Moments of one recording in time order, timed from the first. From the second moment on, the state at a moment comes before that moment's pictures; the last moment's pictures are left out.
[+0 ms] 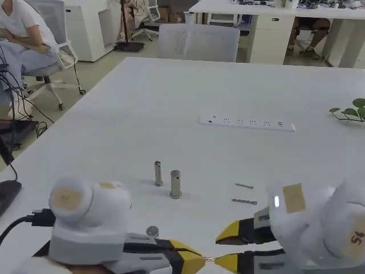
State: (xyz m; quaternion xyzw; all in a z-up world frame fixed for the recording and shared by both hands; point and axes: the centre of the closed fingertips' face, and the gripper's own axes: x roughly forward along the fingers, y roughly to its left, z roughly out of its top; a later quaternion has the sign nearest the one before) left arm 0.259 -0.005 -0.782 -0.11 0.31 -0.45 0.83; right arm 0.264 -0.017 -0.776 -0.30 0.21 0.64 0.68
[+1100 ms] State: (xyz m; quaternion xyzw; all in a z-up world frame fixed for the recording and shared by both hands) left arm 0.248 -0.009 -0.756 -0.03 0.21 -0.56 0.80; right arm 0.247 -0.016 -0.763 -0.15 0.25 0.70 0.65
